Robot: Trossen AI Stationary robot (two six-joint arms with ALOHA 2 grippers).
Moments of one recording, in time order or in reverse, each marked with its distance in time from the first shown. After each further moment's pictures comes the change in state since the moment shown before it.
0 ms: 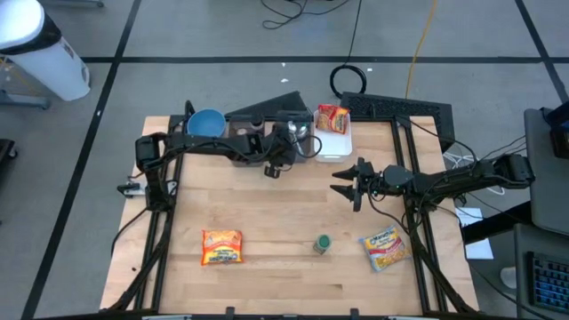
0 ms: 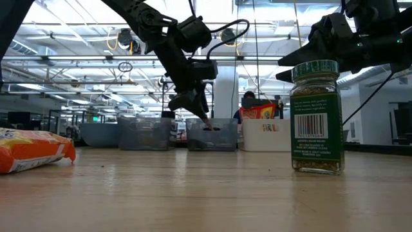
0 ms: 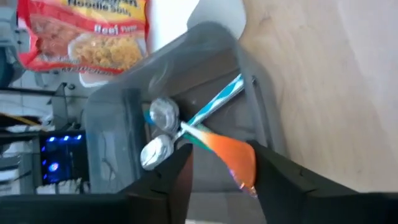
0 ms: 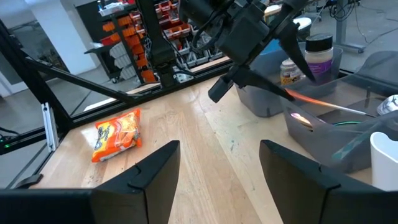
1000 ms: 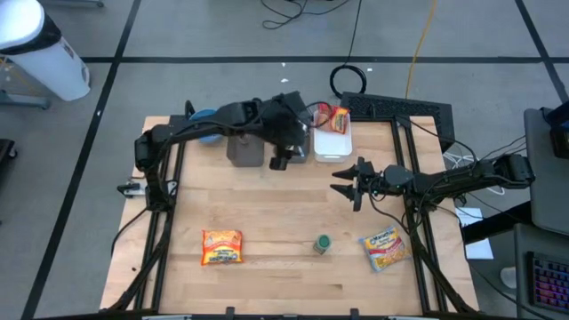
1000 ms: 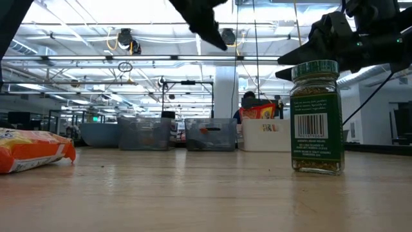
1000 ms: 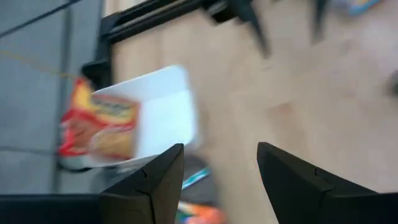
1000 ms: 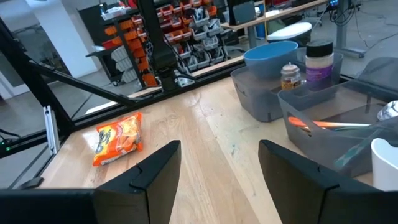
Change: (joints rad) left arm -0.002 -0.008 0.601 -0.554 0.398 -0.226; right arm 0.000 0.000 0.000 0.014 0.000 -0.007
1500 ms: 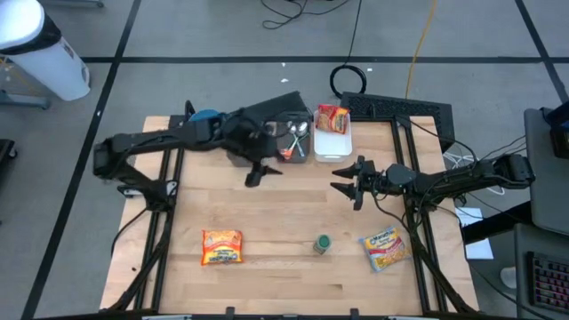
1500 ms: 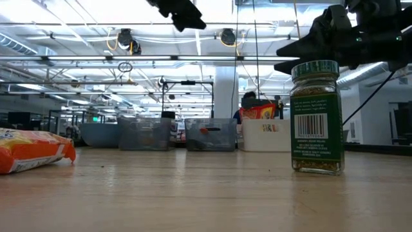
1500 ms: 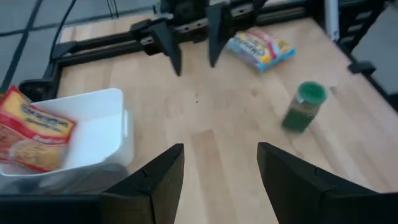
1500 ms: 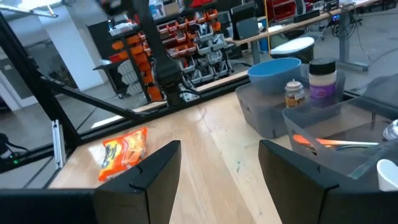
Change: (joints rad) left arm -0.039 -0.337 -0.417 0.216 0.224 -0.204; right arm 0.000 0.000 0.001 0.067 -0.001 -0.014
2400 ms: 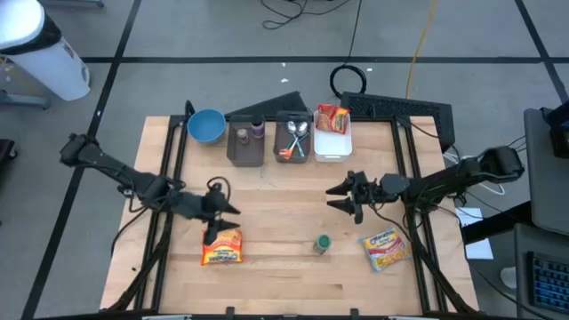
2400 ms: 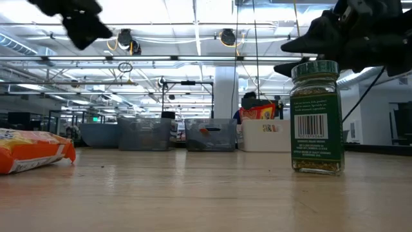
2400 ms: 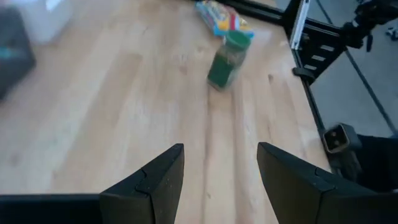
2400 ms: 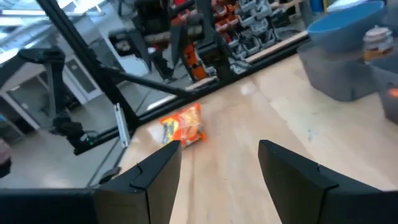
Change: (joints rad) left arm -0.650 -0.555 -0.781 0.338 -0.568 -0.811; right arm 0.112 0.172 -0.001 0.146 -0.098 0.173
